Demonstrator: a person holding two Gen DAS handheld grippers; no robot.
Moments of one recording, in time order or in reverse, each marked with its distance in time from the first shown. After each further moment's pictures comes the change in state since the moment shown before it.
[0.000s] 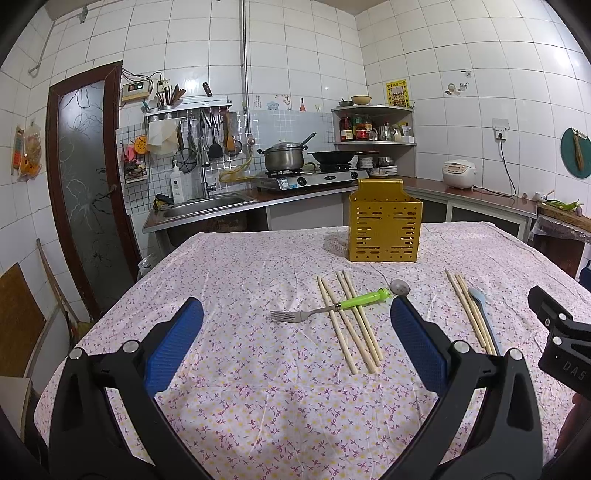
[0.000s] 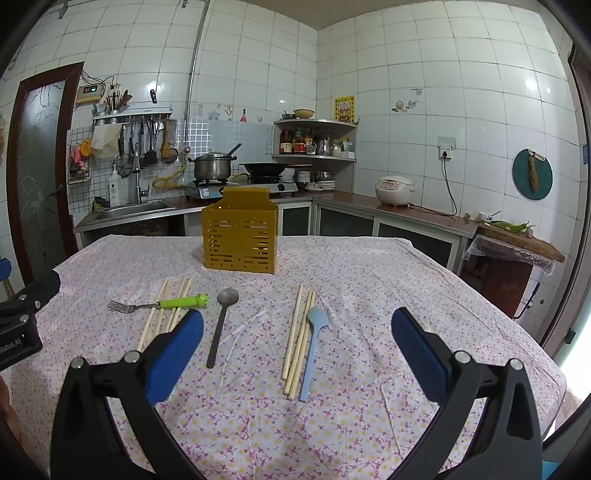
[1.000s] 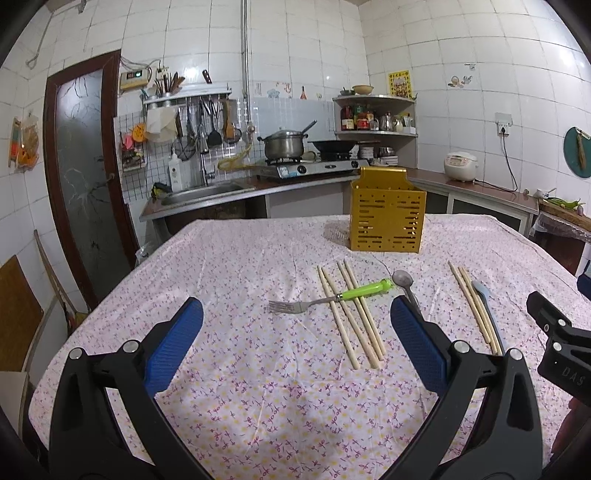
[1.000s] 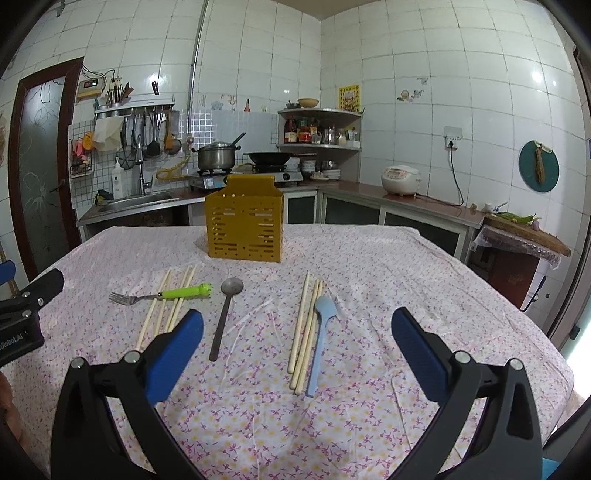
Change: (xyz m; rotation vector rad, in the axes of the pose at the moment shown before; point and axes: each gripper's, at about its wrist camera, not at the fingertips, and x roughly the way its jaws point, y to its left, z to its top) left arm 0.018 0.003 -0.004 -0.017 0.055 -0.006; right arm 0.014 0.002 -0.008 0.004 0.047 0.023
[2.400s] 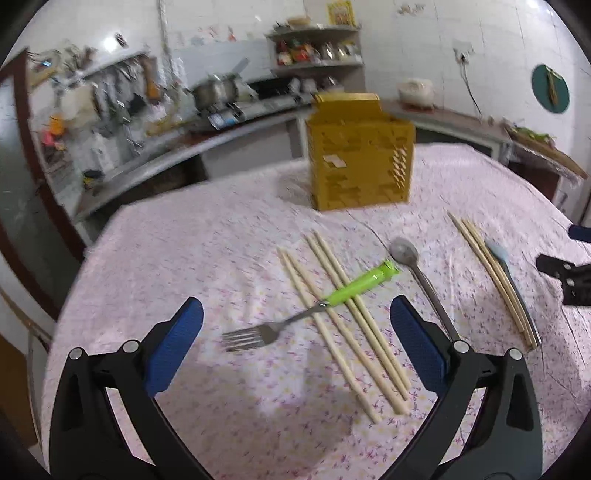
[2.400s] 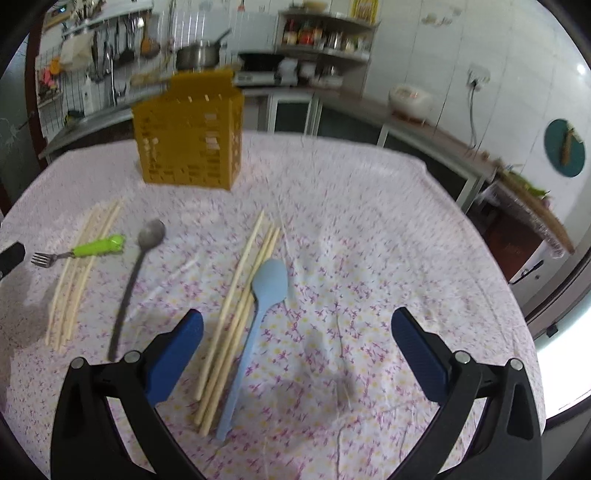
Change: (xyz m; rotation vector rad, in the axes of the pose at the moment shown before) left arm 0.149 -0.018 0.040 0.202 0.292 -0.226; right arm 0.148 -0.047 0.034 -0.091 0.436 -0.041
